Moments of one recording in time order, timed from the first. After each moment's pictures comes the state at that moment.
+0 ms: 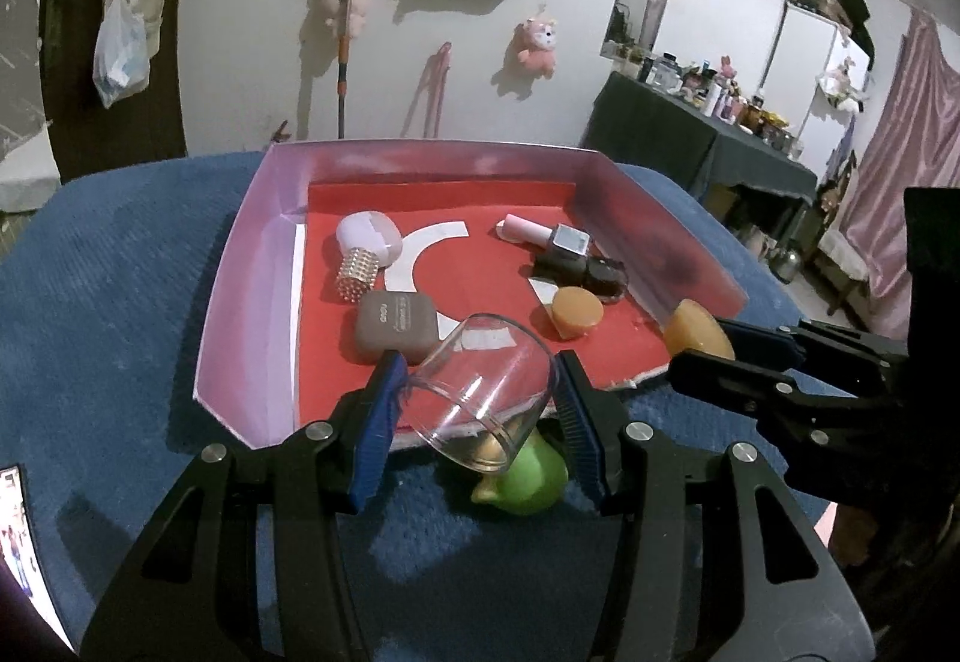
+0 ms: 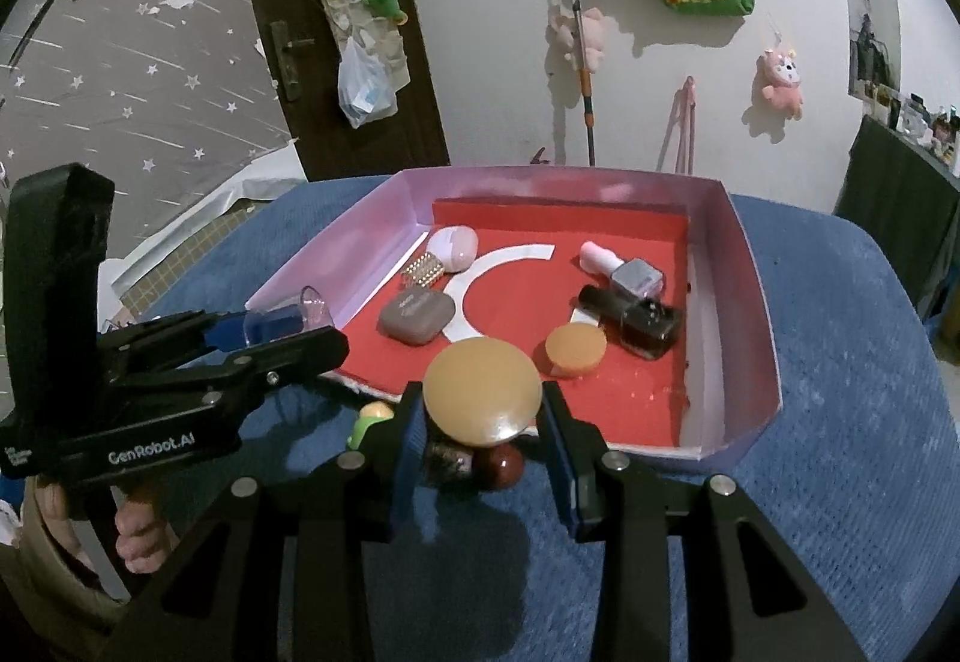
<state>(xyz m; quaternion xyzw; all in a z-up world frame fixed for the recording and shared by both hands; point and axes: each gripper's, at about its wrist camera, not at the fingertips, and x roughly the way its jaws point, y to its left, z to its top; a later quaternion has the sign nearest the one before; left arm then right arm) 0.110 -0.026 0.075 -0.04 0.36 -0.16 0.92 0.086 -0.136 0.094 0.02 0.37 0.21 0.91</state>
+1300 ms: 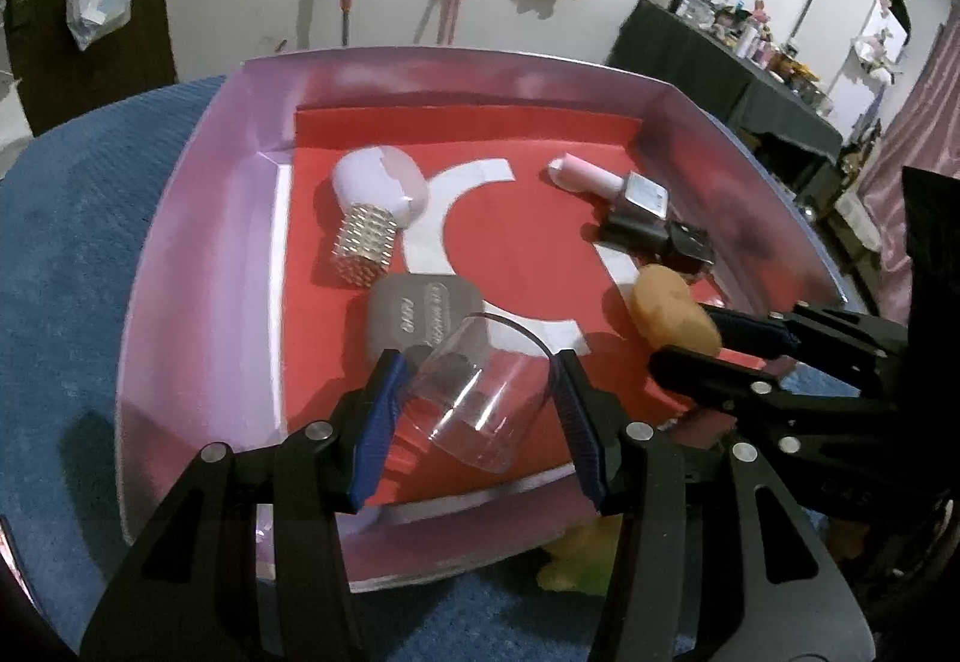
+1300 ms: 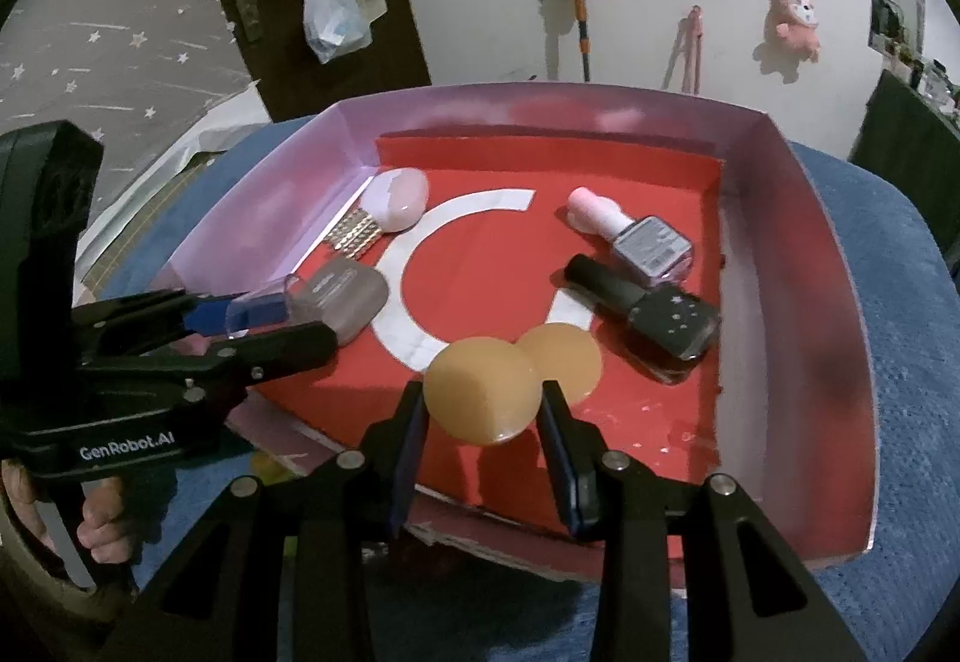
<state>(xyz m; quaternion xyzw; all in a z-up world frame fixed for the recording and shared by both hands) 0.183 -0.029 0.037 -0.04 0.46 -0.16 0.87 0.166 -0.128 0.048 0.01 0.45 0.21 0.87</state>
